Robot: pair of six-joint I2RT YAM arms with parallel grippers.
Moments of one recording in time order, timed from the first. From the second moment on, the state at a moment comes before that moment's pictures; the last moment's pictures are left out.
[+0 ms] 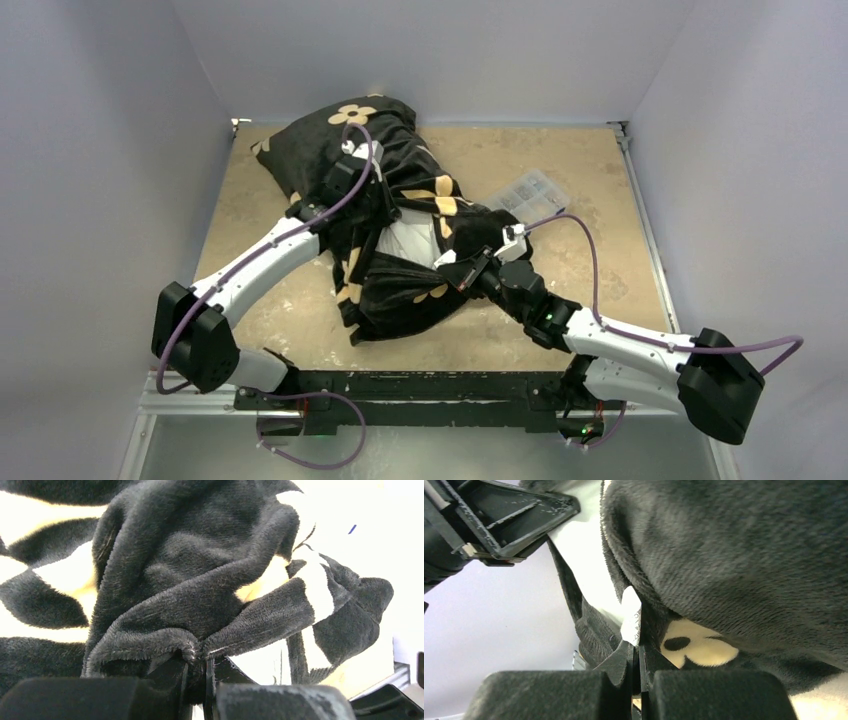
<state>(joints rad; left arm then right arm) -0.56 1.42 1.14 -0.36 -0.06 -0.60 0.90 1.03 0.40 0.35 0.22 1.13</state>
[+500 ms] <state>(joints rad) -0.45 1.31 1.21 -0.55 -0.05 -0.46 0.91 0.89 0.46 0.22 0.27 1.21</state>
